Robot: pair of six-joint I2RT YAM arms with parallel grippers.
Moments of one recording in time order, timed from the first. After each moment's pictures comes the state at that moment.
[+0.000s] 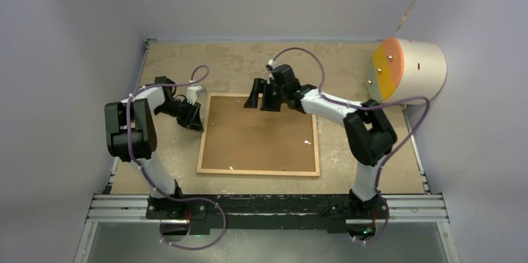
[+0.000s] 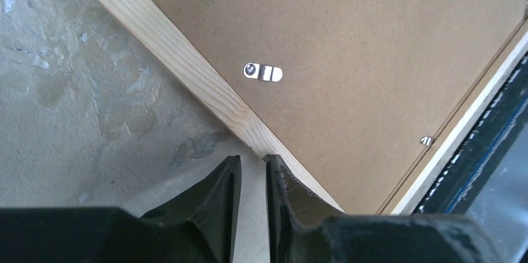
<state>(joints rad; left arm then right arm) 0.15 1.81 1.10 -0.81 0.69 0.73 0.59 1.79 1.24 -0.16 -0.29 0.70</state>
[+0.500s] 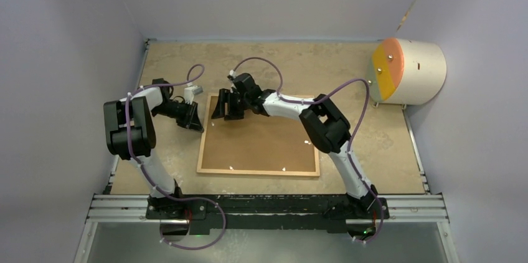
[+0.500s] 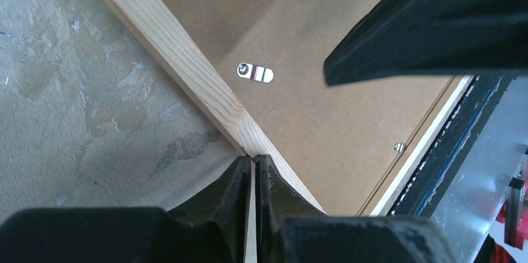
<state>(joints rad) 0.19 1.85 1.10 -0.83 0.78 0.67 0.80 2.27 1.65 -0.08 -0.38 0.80</state>
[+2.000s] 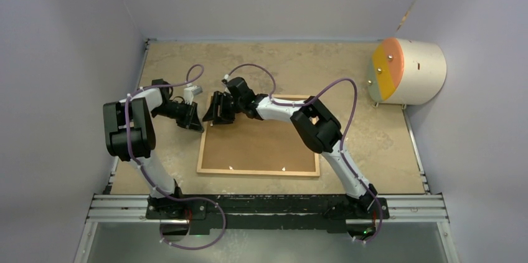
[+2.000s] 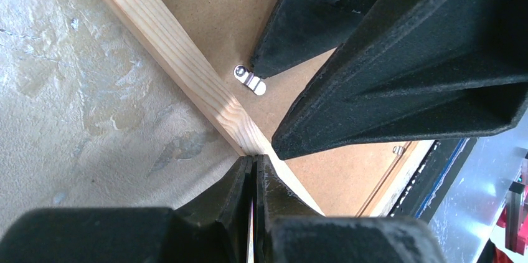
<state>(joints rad) 0.19 1.83 1.08 -0.81 0.79 0.66 0.85 2.38 1.74 0.03 -0.47 1.00</state>
